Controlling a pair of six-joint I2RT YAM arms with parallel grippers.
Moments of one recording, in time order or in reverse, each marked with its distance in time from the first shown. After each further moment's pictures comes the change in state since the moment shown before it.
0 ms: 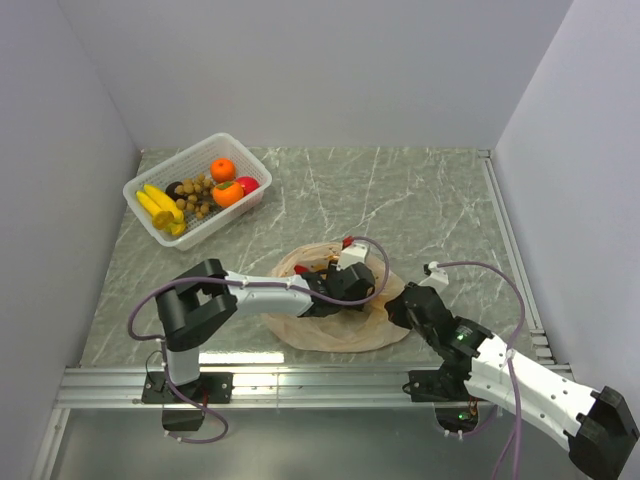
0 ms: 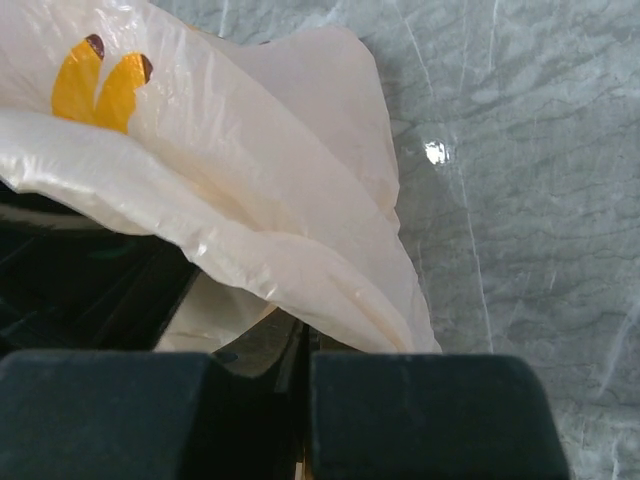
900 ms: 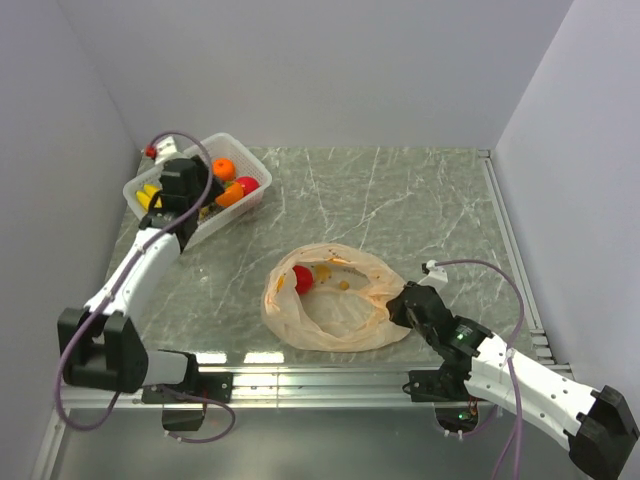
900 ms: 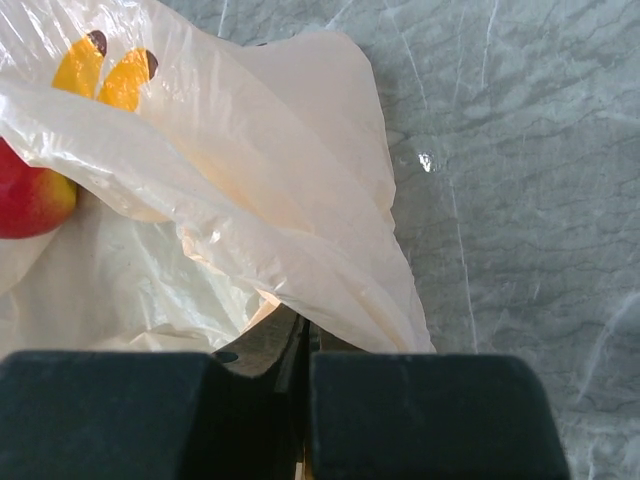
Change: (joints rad) left arm 0.943 -0.579 -0.076 -0.003 0.177 0.129; right arm 0.001 0.000 0.005 -0.001 0.015 -0.058
